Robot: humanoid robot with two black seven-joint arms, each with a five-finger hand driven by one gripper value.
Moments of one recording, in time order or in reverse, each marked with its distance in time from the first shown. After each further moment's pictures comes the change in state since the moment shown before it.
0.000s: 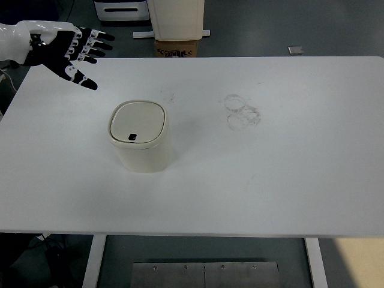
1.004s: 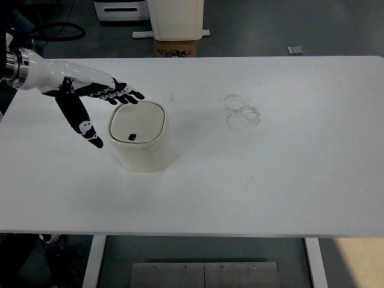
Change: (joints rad) left arm -0.189 0.022 0.214 -0.315 0.196 -0.057 0.029; right arm 0.000 0.000 0.000 0.000 0.000 0.000 0.000
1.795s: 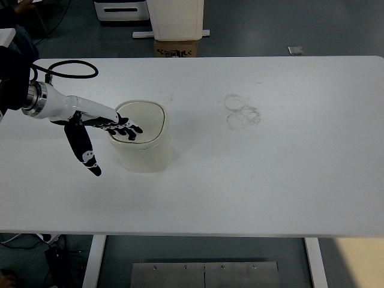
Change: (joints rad) left arm 0.061 -0.050 0.068 -0.002 0.071 0.000 0.009; right arm 0.000 0.000 0.000 0.000 0.000 0.000 0.000
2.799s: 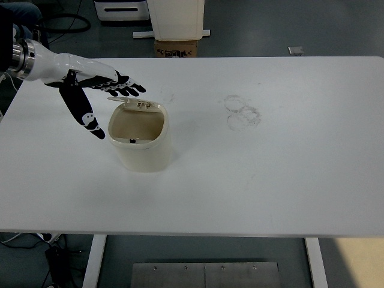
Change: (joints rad) left arm -0.105 0.009 -0.069 0.080 -0.075 0.000 -0.006; right arm 0.000 0.000 0.000 0.000 0.000 0.000 0.000
